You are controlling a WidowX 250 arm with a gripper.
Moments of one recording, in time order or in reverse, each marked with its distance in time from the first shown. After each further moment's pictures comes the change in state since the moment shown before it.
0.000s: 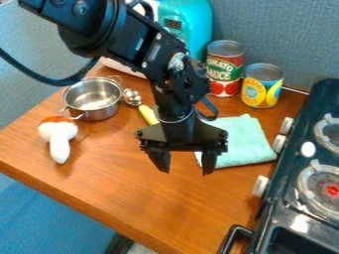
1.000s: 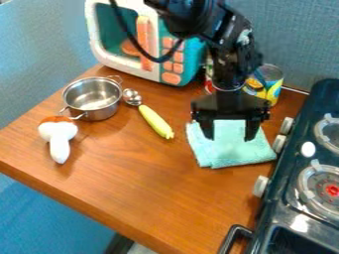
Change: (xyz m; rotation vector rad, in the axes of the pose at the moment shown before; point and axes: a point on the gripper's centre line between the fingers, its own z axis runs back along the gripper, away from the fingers) arm 0.076 -0.049 -0.041 0.017 -0.012 -0.002
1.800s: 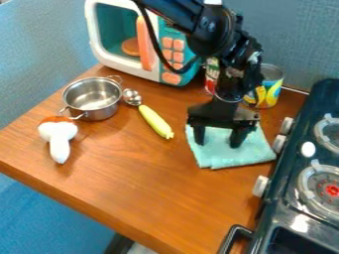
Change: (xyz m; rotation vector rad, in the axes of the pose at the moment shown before) arm 0.005 0.020 -0.036 0.207 0.047 0.033
